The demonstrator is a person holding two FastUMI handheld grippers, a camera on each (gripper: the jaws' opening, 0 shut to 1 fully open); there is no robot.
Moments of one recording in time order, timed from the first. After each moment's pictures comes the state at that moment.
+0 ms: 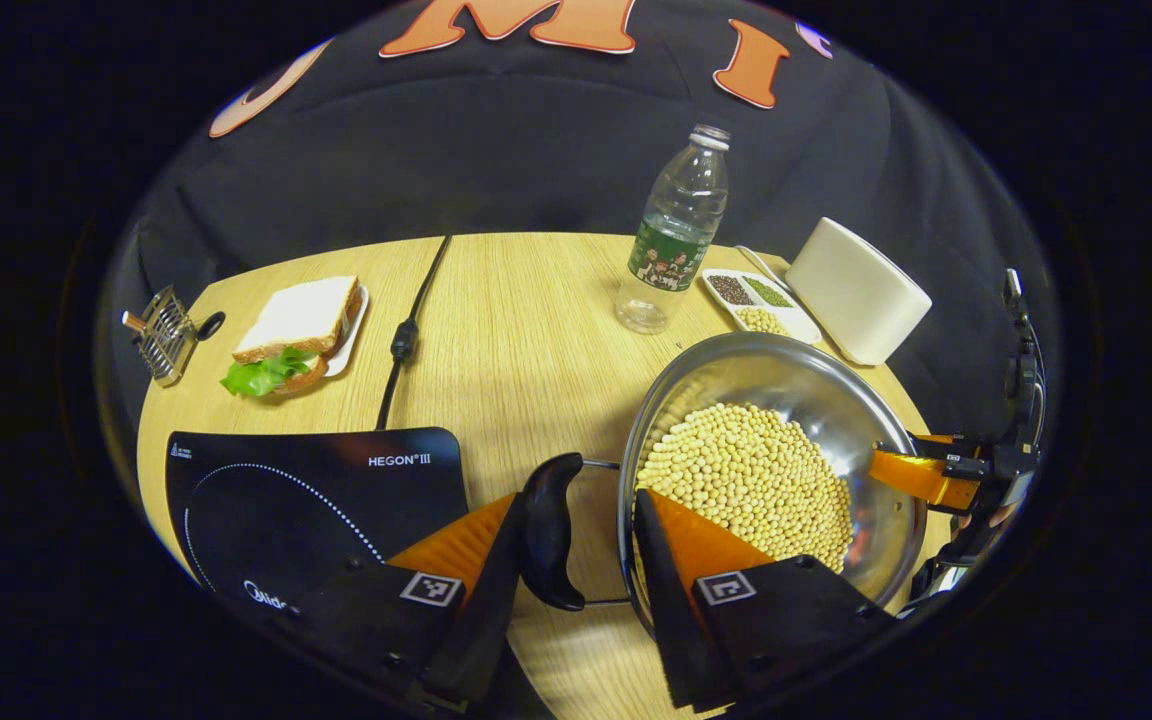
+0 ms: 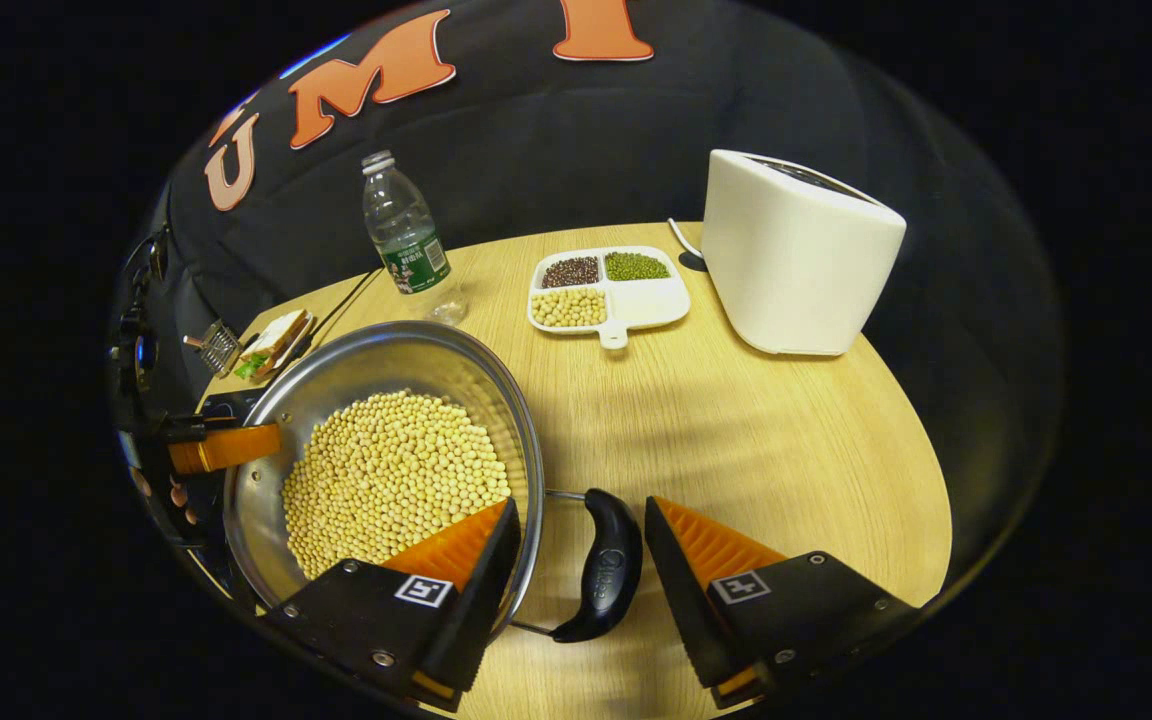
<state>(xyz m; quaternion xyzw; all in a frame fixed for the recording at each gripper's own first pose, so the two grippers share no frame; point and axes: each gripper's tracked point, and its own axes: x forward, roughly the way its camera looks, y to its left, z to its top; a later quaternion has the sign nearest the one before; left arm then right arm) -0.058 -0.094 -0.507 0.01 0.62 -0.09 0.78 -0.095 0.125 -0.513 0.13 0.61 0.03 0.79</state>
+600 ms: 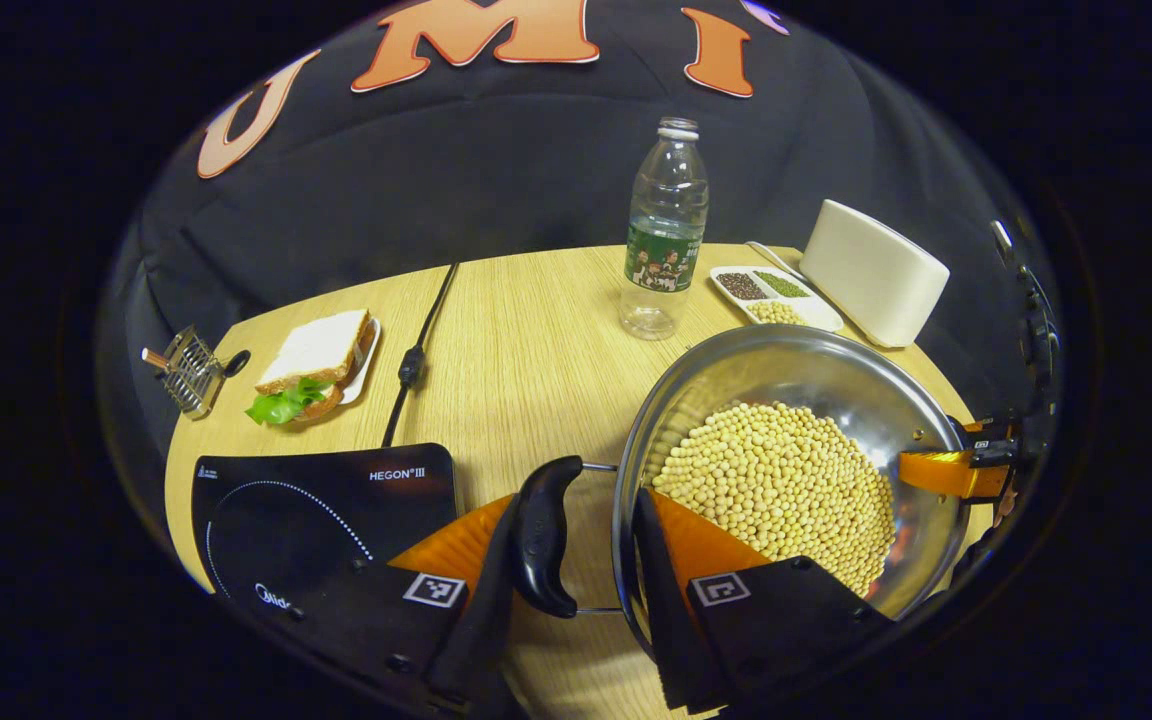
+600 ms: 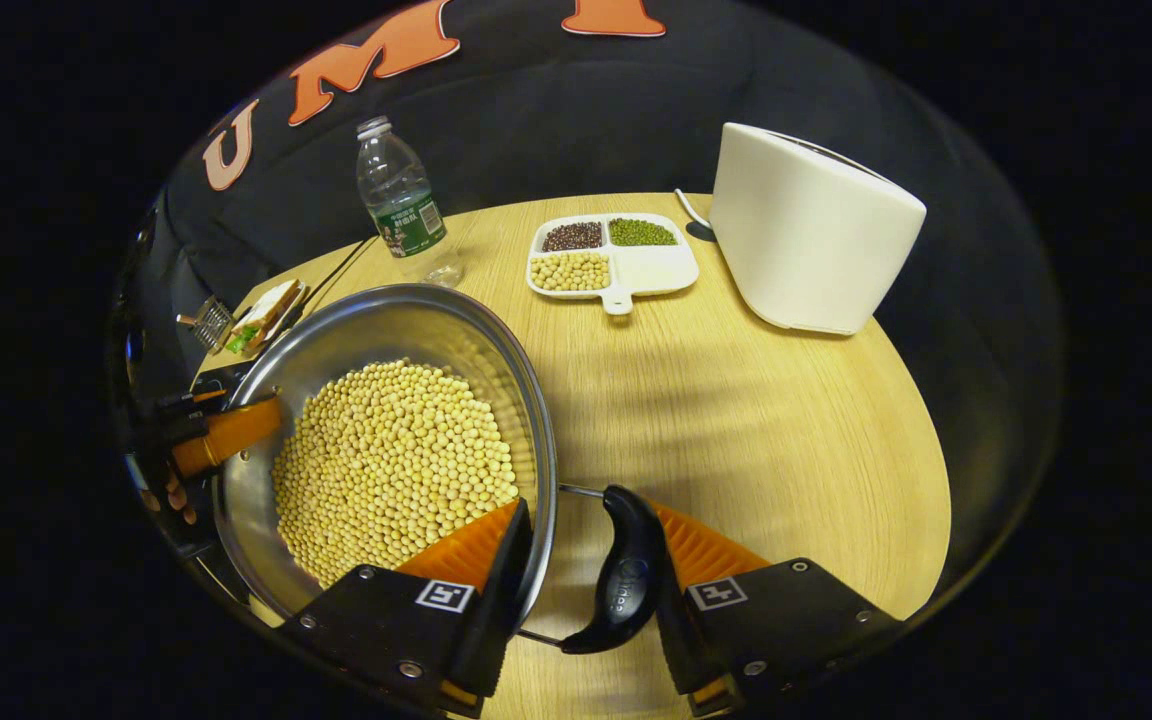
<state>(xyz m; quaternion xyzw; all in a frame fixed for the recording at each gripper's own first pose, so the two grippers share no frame) -0.059 -0.105 -0.515 0.09 0.59 -0.09 0.80 -0.112 0.125 -0.517 0.11 0.65 0.04 0.75</state>
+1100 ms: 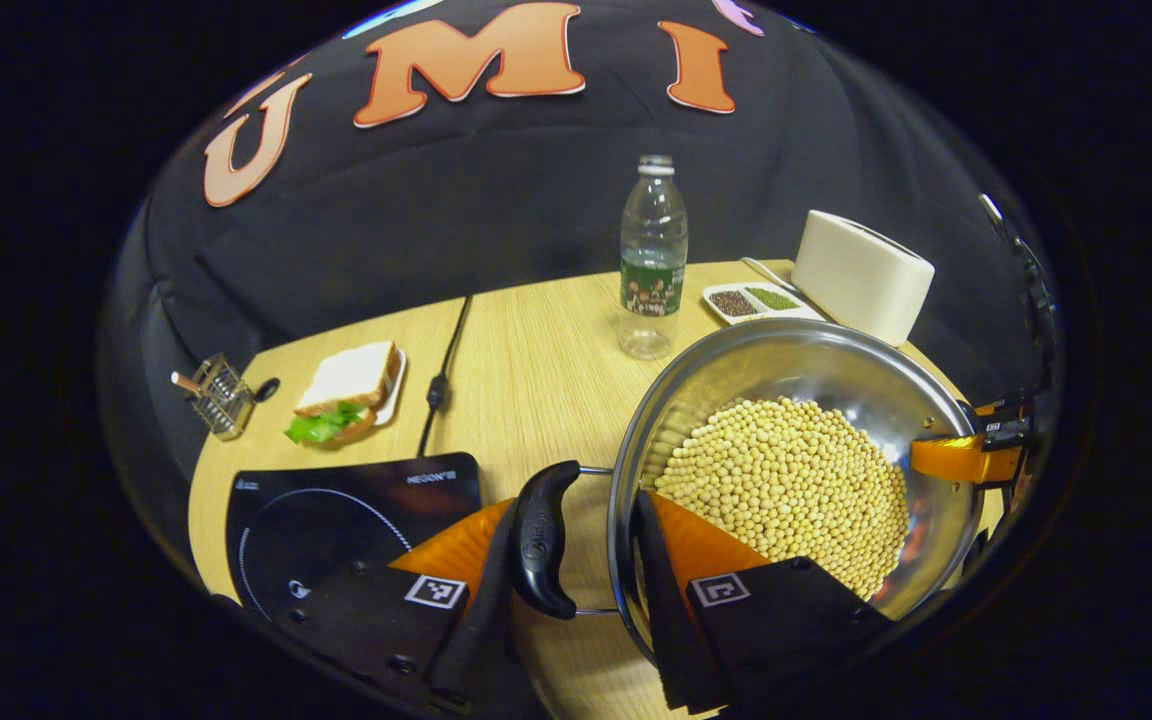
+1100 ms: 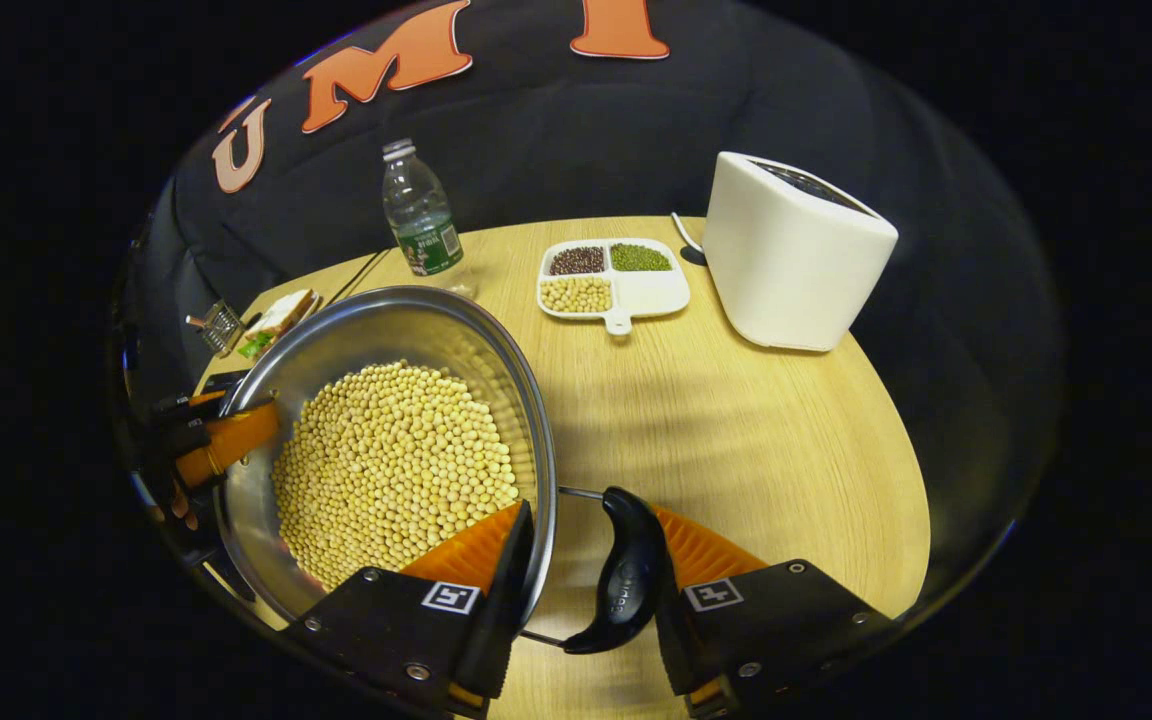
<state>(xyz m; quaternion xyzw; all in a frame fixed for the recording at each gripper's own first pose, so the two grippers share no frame) -0.052 -0.099 -0.467 0.12 0.54 -0.09 0.83 -0.101 0.130 -0.473 0.10 0.62 0.03 0.78</state>
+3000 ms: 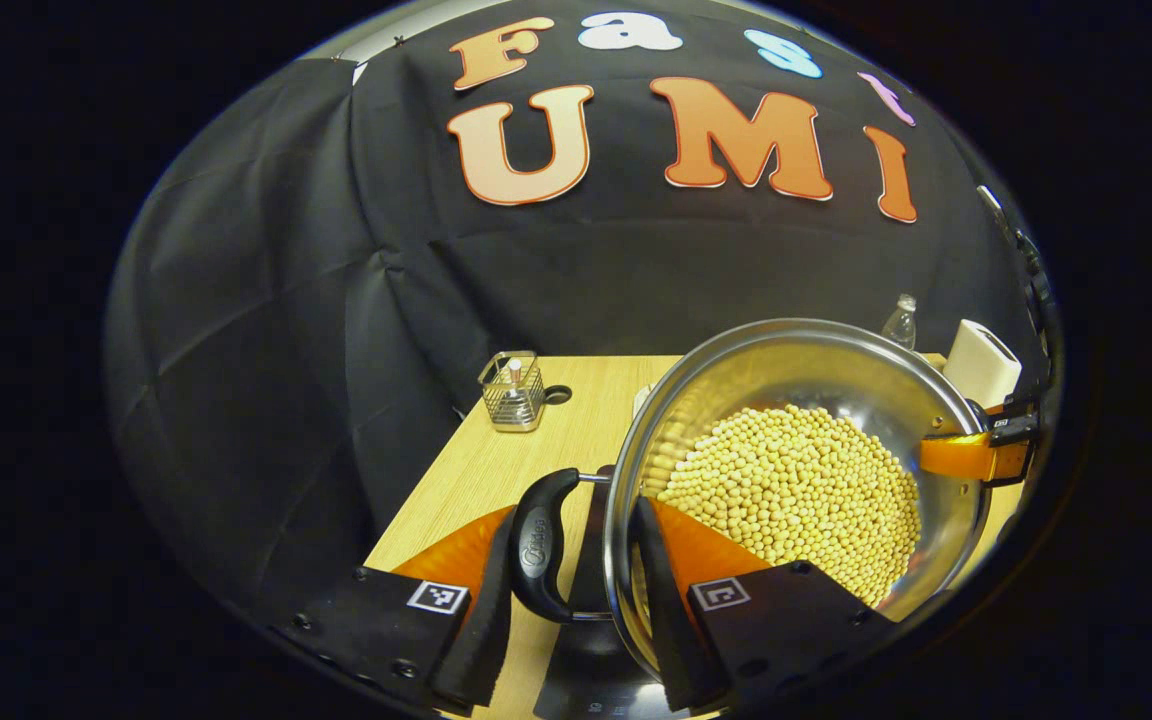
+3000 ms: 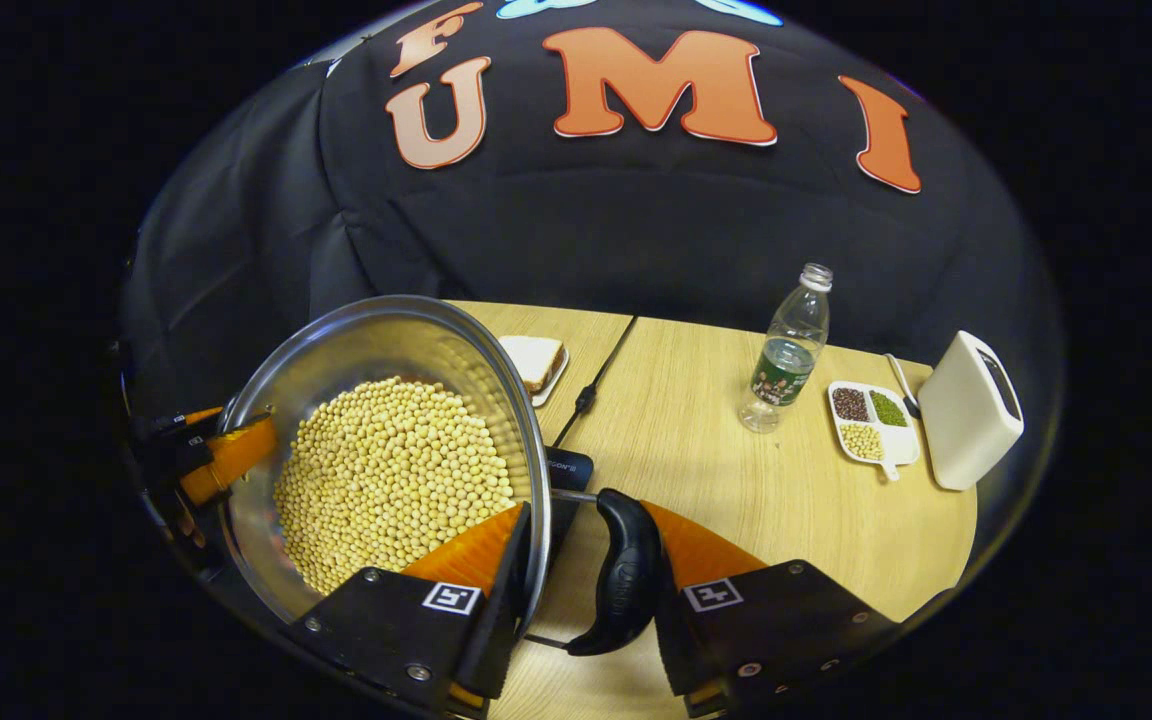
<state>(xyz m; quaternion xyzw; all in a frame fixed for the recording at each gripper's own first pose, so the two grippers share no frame) -0.071 0.191 -0.287 0.13 0.46 0.12 0.87 -0.017 0.421 -0.357 0.09 0.53 0.20 0.82</state>
